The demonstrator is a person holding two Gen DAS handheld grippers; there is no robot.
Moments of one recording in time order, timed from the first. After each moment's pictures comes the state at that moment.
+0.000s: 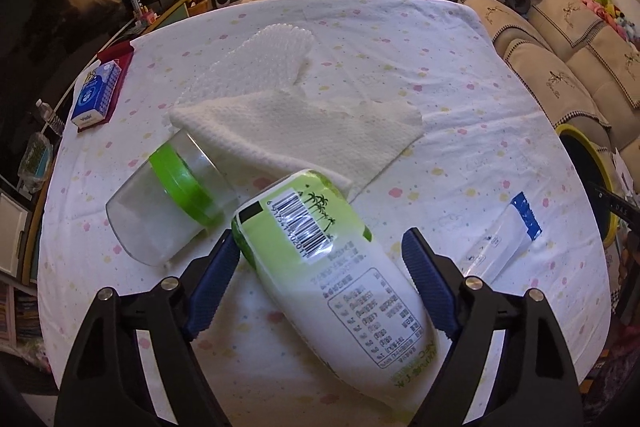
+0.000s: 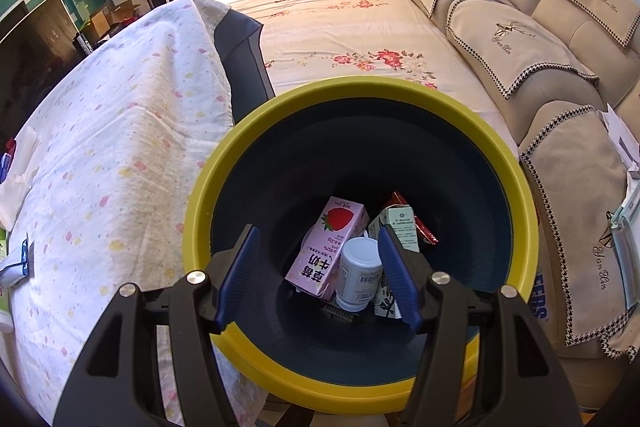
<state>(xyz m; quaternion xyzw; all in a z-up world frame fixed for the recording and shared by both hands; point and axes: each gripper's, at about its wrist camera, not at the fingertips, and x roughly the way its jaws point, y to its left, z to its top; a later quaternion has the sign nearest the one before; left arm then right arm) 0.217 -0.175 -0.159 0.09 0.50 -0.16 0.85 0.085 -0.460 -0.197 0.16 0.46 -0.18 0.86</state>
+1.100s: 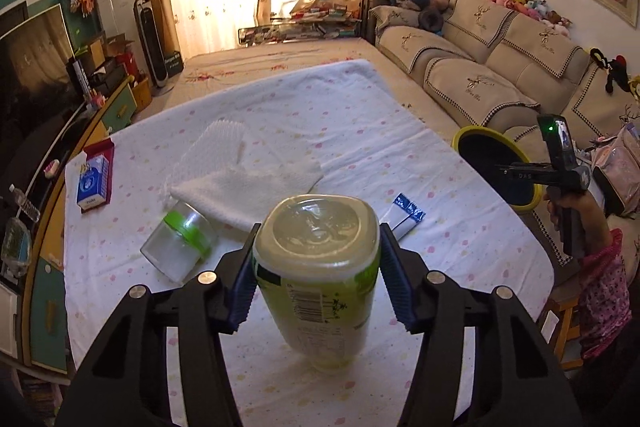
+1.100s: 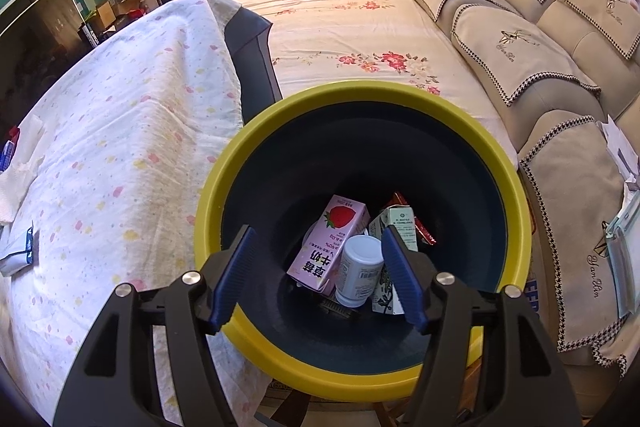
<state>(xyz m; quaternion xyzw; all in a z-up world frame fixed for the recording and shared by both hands) 0.126 -0.159 -0.061 0.12 0.38 -0.29 0.87 0.083 -0.454 -0.188 0.15 0.46 -0.17 0.86</state>
